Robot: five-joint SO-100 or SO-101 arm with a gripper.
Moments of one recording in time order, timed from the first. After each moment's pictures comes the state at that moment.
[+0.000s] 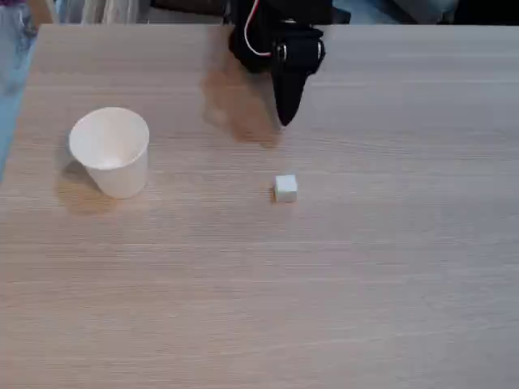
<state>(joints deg) 1.7 191.1 170.7 69.9 -9.9</state>
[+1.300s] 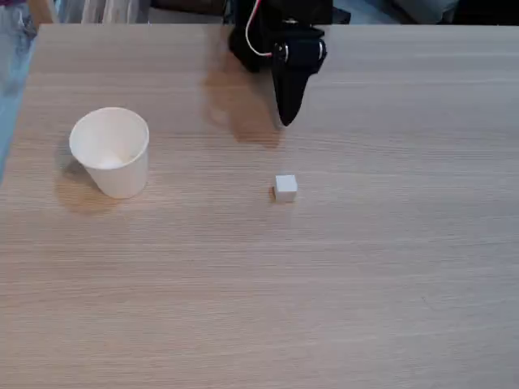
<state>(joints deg) 1.1 191.1 170.7 69.9 -10.3</state>
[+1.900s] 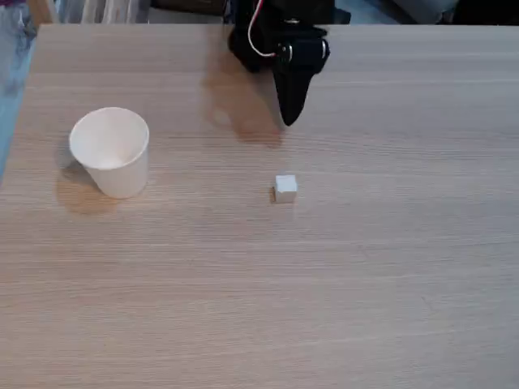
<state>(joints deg) -0.1 191.1 170.7 69.9 -12.0</state>
